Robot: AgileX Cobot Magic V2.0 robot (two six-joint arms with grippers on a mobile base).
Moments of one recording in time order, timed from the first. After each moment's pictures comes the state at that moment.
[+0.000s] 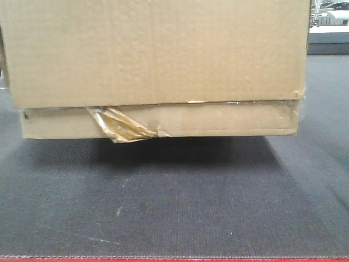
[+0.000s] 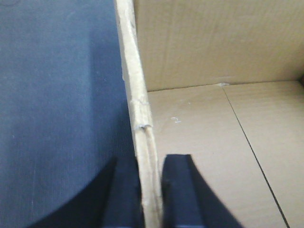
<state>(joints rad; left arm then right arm) -0.30 1.49 -1.41 0.16 0.71 -0.25 0.36 1.62 -1.58 0.01 0.89 0.13</state>
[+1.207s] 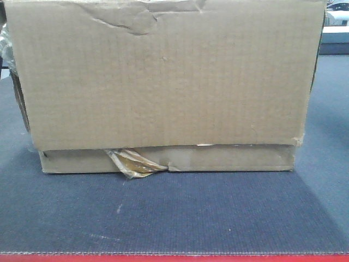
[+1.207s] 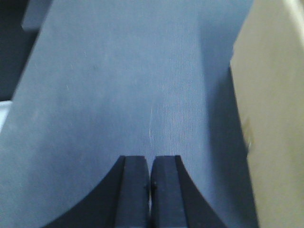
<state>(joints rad) -0.04 1.09 -1.05 0.19 0.75 -0.19 0.14 1.20 -1.10 -0.02 0.80 0.13</state>
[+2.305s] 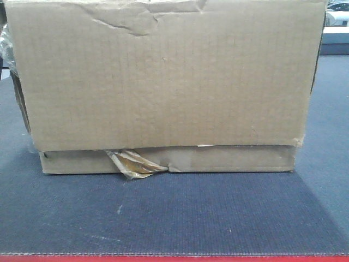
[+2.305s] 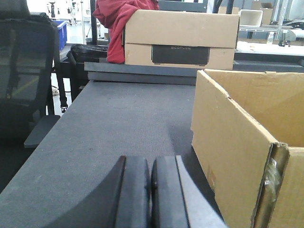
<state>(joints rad) -0.04 0.13 -0.40 0.17 0.38 -0.18 0.14 0.02 -0.40 -0.11 0.43 0.13</state>
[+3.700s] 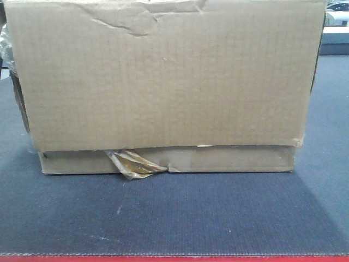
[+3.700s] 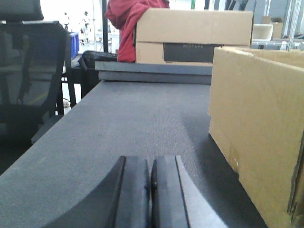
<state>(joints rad) 0.04 0.01 0.00 -0.03 0.03 0.03 0.14 0.02 -0.39 -0.12 0.43 0.13</state>
